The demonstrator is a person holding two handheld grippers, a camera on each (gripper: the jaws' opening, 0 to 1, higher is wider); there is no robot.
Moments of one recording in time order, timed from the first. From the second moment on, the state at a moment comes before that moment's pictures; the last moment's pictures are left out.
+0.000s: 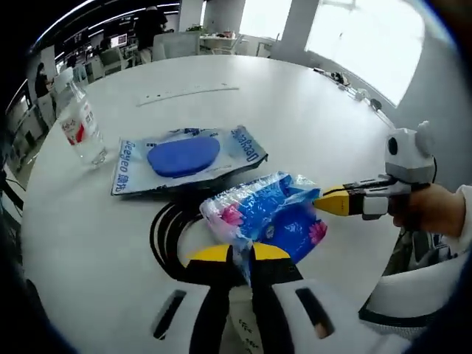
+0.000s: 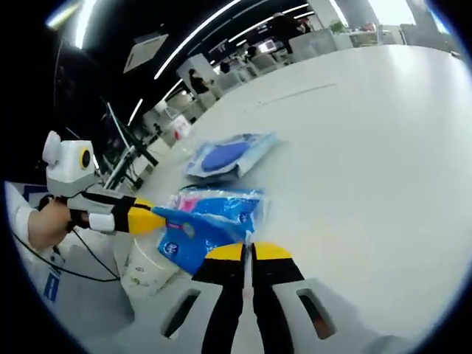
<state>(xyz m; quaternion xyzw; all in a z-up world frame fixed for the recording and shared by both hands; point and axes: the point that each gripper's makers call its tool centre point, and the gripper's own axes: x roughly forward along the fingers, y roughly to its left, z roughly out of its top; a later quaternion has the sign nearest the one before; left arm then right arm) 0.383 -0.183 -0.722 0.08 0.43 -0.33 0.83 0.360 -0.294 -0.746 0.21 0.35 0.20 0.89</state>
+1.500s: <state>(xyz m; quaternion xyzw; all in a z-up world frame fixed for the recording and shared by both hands) 0.457 -0.340 -0.665 0.11 0.35 -0.39 0.84 0.429 -0.455 -0.677 0.24 0.29 0.18 0.91</state>
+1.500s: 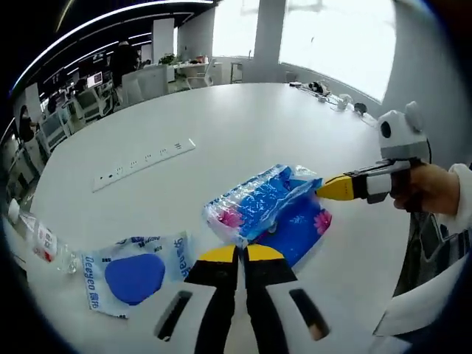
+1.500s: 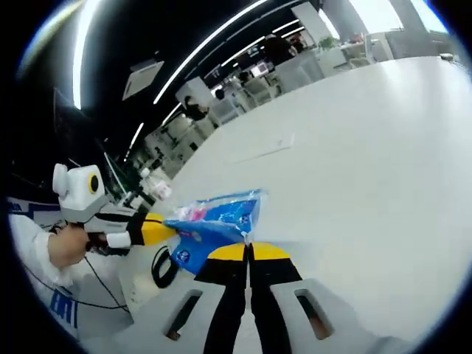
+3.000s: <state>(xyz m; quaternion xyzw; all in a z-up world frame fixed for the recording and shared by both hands) 0.542 -0.368 -0.723 0.08 0.41 -0.37 0.83 0.513 -0.479 -0.720 0.22 0.34 0.16 0.90</state>
